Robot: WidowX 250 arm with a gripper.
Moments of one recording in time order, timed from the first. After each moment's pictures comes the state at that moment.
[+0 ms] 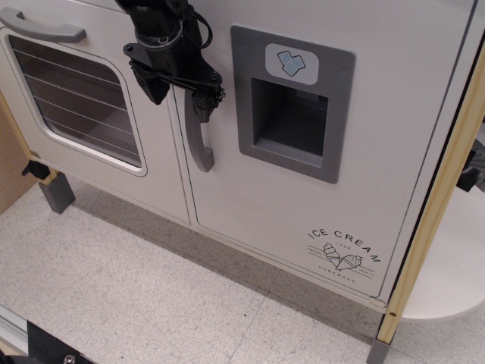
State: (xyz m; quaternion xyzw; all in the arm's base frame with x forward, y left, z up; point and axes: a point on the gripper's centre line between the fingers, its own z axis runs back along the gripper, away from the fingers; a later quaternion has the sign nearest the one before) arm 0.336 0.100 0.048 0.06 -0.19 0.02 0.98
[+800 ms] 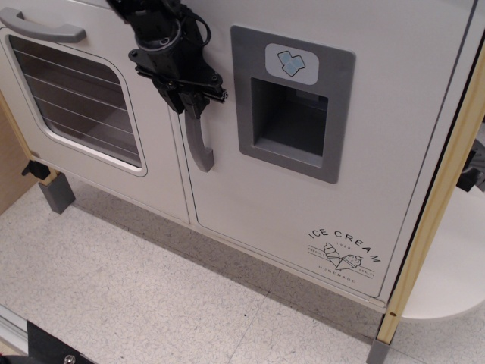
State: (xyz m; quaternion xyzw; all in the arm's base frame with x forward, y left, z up) arm 0.339 0.103 0.042 0.02 -0.20 0.01 0.98
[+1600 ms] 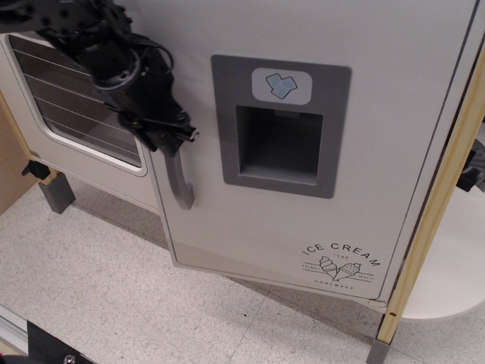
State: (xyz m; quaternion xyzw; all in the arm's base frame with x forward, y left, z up) arm 0.272 0.091 0.054 -0.01 -0.20 -0.02 0.98
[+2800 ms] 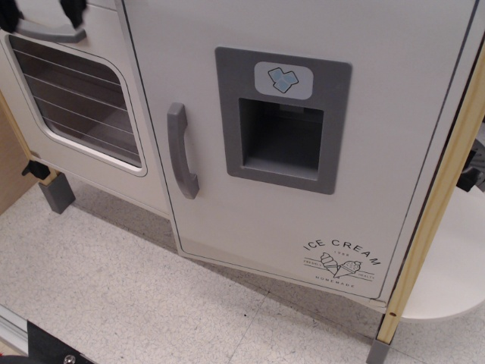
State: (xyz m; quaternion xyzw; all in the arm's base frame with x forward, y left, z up) arm 0.261 0.192 0.163 0.02 -0.13 0.29 0.95
